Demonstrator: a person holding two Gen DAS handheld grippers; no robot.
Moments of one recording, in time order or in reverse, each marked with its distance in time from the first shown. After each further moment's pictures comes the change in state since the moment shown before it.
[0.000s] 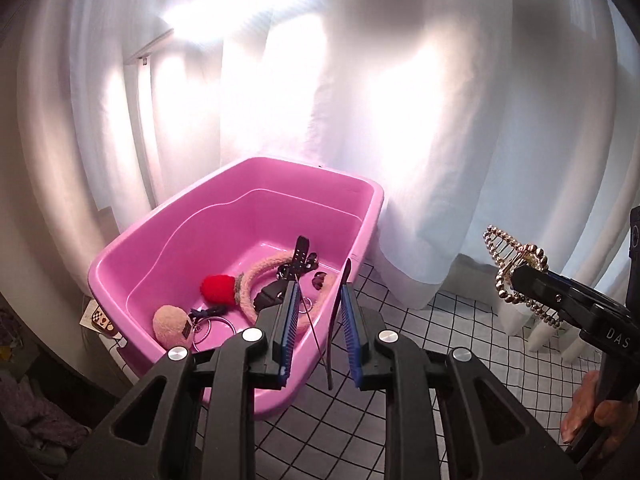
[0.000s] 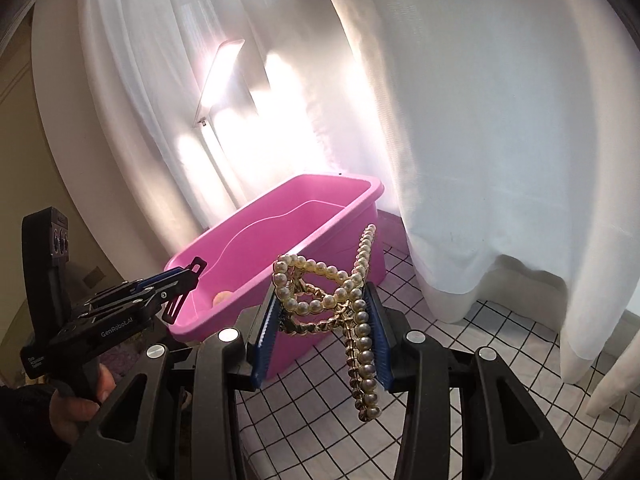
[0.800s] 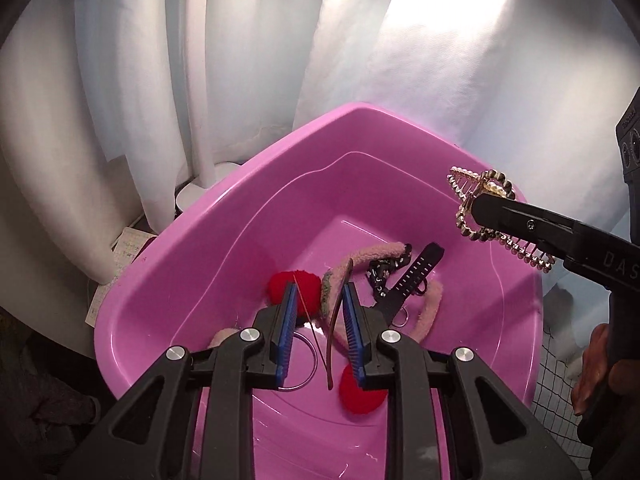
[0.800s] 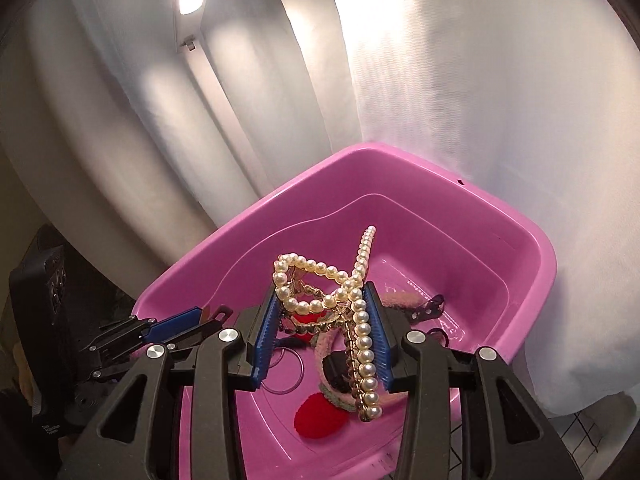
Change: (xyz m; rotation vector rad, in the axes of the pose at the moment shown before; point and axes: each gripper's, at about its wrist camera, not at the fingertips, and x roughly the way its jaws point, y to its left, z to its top) left arm 0.113 0.122 0.034 -0.140 0.239 0.053; right arm 0.219 0.068 0.097 -0.076 0.343 0.011
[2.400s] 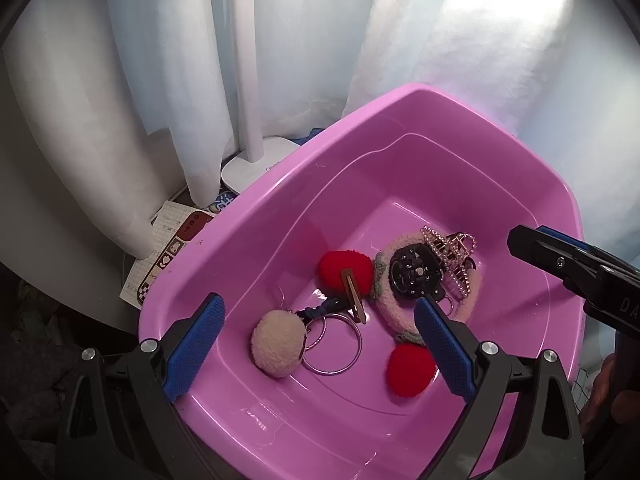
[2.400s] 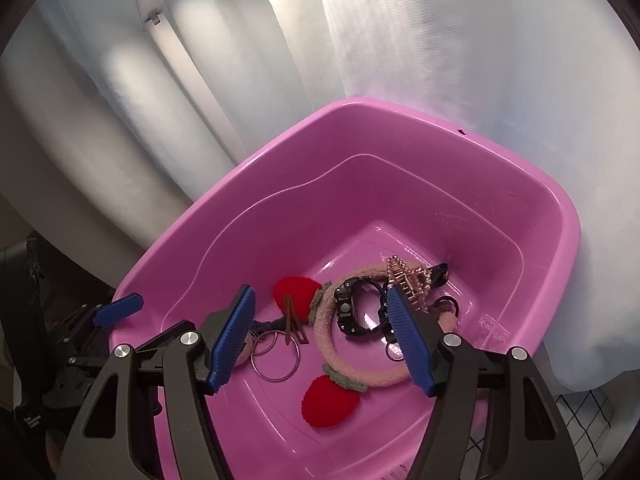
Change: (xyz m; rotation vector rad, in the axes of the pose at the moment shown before) left arm 0.003 0.021 0.003 -0.056 0.090 0.145; right arm 0.037 -0.008 -0.002 0.065 0.059 -0.046
